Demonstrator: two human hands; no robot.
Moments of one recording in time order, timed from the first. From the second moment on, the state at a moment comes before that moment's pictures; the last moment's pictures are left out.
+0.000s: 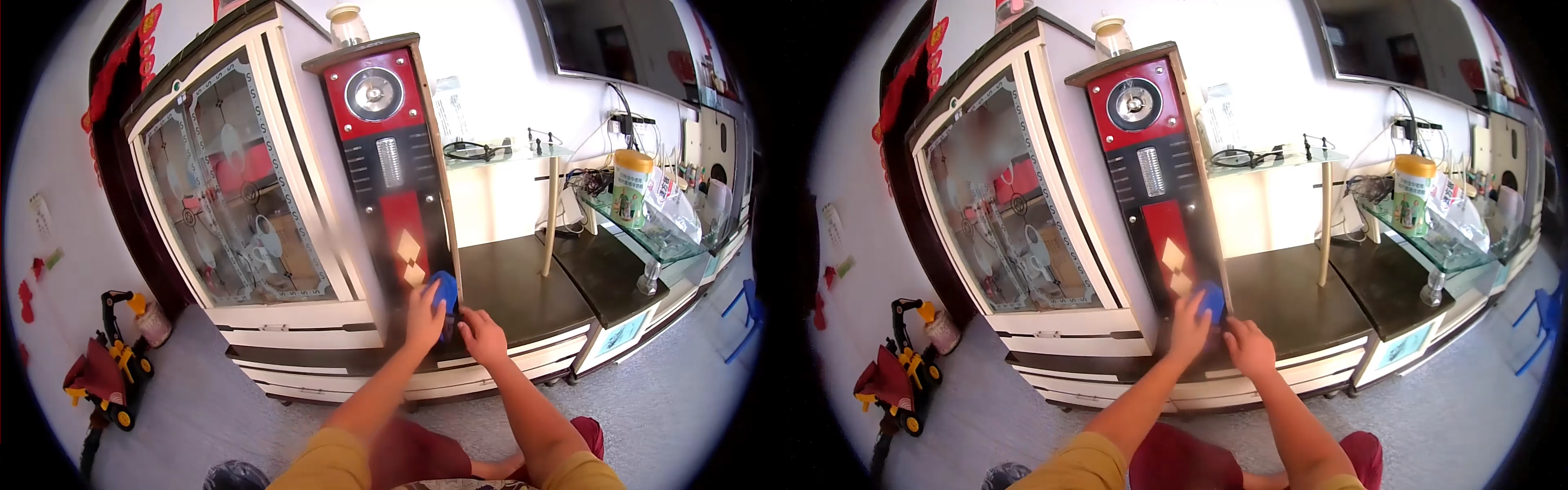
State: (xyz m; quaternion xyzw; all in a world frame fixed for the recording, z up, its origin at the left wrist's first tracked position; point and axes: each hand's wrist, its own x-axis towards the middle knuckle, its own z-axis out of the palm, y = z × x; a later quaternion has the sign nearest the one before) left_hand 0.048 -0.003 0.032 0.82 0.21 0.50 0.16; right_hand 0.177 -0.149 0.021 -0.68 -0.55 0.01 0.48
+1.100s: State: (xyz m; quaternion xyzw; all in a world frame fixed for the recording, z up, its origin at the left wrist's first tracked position) left_hand 0.017 -0.003 0.012 0.80 0.34 0.49 0.08; right_hand 0.149 -0.048 0.069 -0.59 -0.60 -0.36 0.40
